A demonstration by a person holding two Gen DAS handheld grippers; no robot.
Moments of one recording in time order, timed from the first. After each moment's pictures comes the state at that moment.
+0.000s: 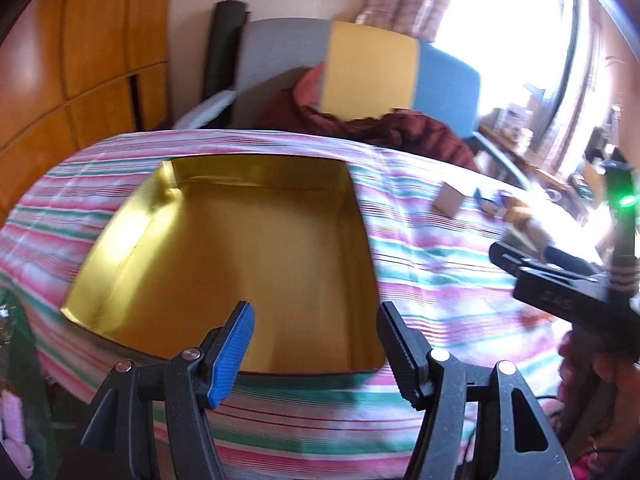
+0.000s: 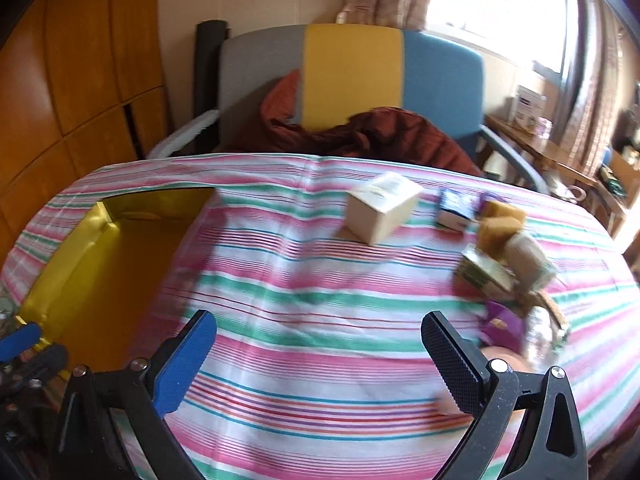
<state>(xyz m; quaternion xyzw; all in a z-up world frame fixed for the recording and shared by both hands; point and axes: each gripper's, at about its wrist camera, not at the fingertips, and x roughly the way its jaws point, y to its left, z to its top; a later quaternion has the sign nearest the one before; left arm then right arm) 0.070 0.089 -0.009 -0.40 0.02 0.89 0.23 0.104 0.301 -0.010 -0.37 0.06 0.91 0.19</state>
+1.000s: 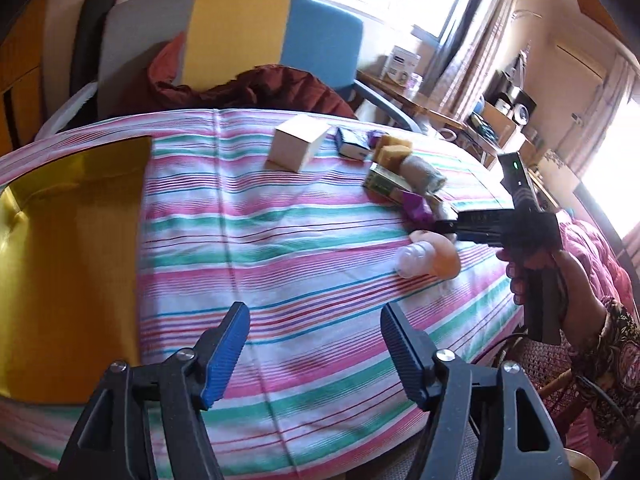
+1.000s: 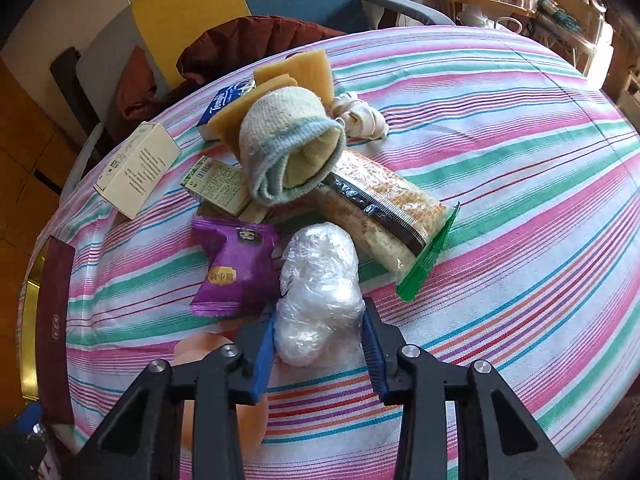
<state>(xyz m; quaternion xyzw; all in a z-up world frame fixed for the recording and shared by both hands) 0.097 0.210 -0.024 -0.43 0.06 0.80 0.42 0.158 0.528 -0.065 -0.47 0.28 0.81 0.21</state>
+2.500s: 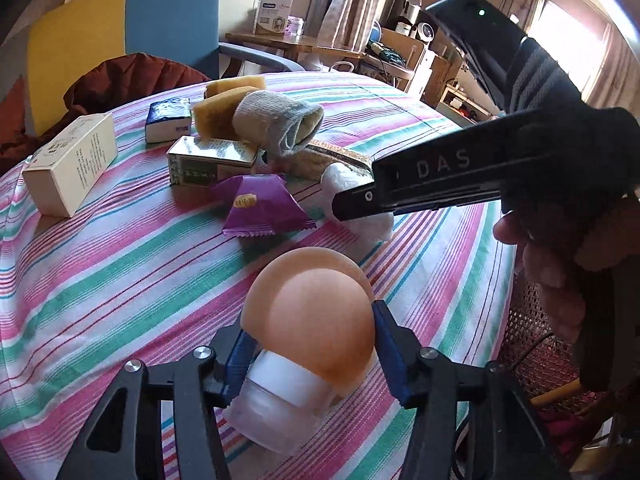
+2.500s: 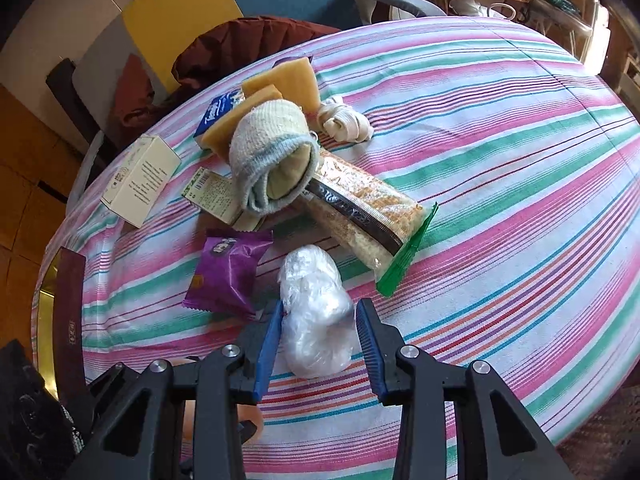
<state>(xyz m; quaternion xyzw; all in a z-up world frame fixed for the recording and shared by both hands) 0.127 0.381 -0.083 -0.41 0.17 0.70 0.56 0.163 0.540 -0.062 -0.49 0.29 0.79 0.22</state>
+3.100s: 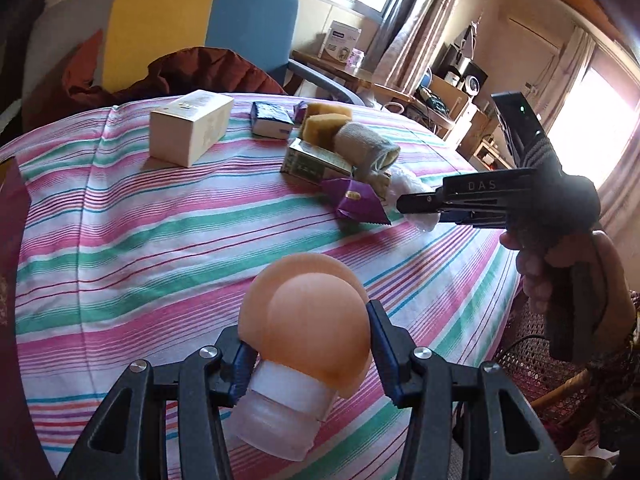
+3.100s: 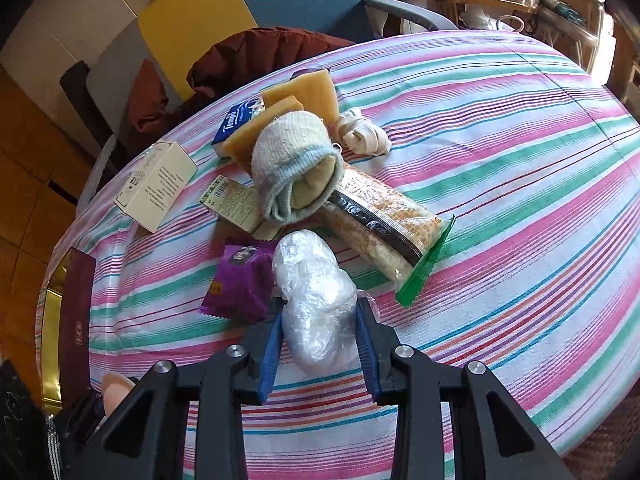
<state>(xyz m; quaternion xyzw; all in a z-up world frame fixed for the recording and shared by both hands) 0.099 0.284 -0.064 -0.42 0.07 0.75 0.50 0.161 0.537 -0.052 -0.45 0.29 0.82 0.19</state>
